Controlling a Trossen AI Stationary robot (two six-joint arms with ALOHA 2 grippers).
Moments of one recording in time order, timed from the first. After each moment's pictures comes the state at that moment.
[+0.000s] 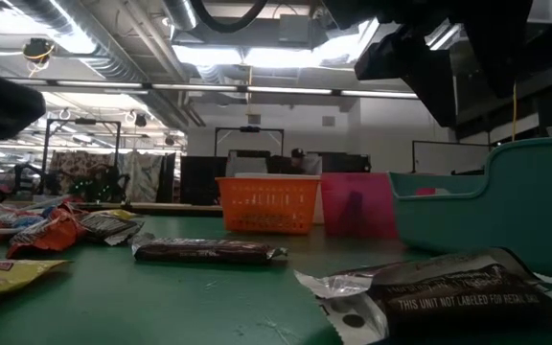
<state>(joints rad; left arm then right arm) -0.78 1.61 0.84 -0.40 -0.09 -0.39 0.34 2.08 1.85 -1.47 -0.21 0.08</state>
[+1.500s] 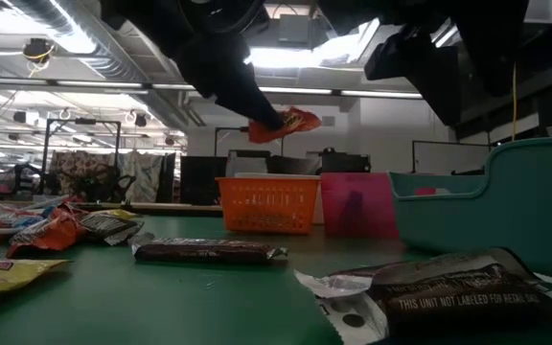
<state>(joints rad) -0.14 1.60 0.96 -0.04 -0.42 0.06 0.35 2.08 1.85 -1.46 -0.22 0.23</state>
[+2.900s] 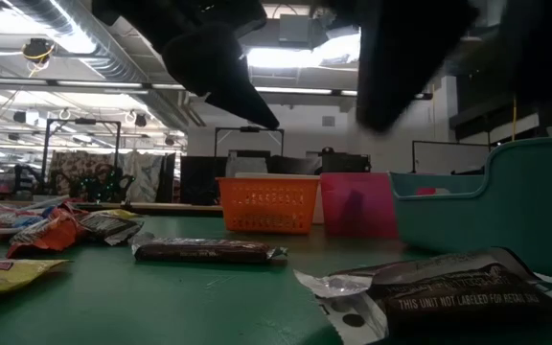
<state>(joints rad) -0.17 1.60 0.96 -0.07 -0.42 0.06 0.66 2.21 1.85 -0.84 0.15 0.30</state>
